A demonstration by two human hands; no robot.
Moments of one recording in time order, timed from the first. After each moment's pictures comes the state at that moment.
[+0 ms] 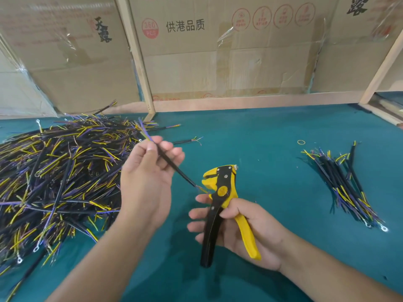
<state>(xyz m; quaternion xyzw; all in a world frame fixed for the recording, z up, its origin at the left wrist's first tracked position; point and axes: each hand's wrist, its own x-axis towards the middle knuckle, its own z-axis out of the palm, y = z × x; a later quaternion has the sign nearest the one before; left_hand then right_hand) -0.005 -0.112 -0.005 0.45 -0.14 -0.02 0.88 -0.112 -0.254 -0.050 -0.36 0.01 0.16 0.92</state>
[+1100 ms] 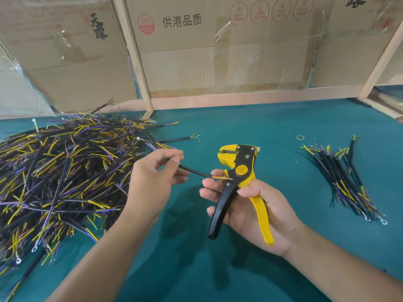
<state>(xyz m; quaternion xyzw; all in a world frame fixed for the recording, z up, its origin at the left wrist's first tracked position) 0.009 -0.105 -0.030 0.72 -0.15 0.00 0.67 -0.111 -0.270 -0.043 -0.29 -0.04 0.07 0.95</state>
